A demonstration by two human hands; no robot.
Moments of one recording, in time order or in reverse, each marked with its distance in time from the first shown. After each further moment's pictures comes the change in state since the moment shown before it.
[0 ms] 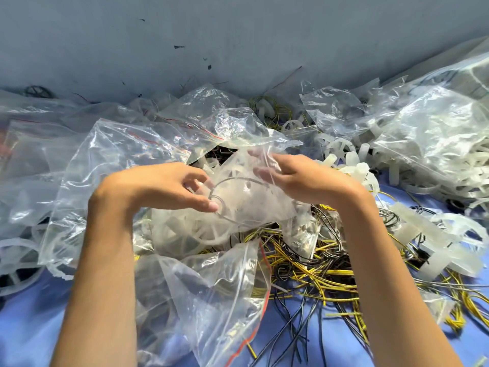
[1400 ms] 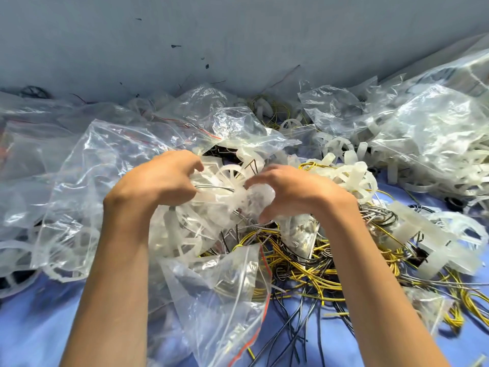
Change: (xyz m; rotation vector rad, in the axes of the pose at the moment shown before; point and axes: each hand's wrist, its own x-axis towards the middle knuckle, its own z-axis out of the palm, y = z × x) left_hand 0.011 0.010 0.005 0.182 0.320 -0.078; right_hand 0.007 -0.004 0.016 -0.333 -0.107 0.100
